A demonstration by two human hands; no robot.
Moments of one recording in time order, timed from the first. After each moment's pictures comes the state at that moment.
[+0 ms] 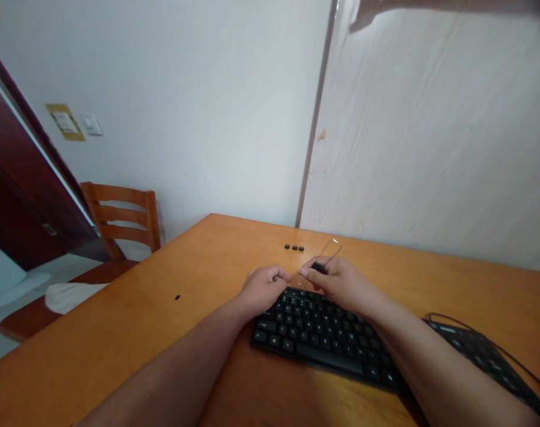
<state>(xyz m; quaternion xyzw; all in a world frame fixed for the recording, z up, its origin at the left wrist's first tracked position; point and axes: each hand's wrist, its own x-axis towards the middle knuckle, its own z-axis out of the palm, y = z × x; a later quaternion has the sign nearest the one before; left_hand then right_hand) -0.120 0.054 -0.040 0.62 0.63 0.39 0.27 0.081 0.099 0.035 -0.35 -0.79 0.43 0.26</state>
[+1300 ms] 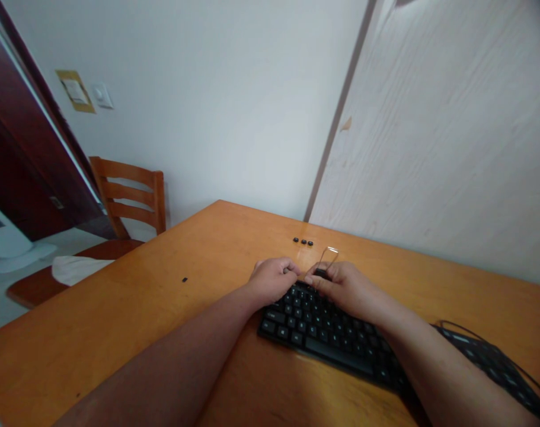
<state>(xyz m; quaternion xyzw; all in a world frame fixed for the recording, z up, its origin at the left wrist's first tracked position) -0.113 0.050 -0.027 0.61 0.66 0.35 0.26 0.083 0.099 0.022 -0.30 -0.86 0.38 0.17</state>
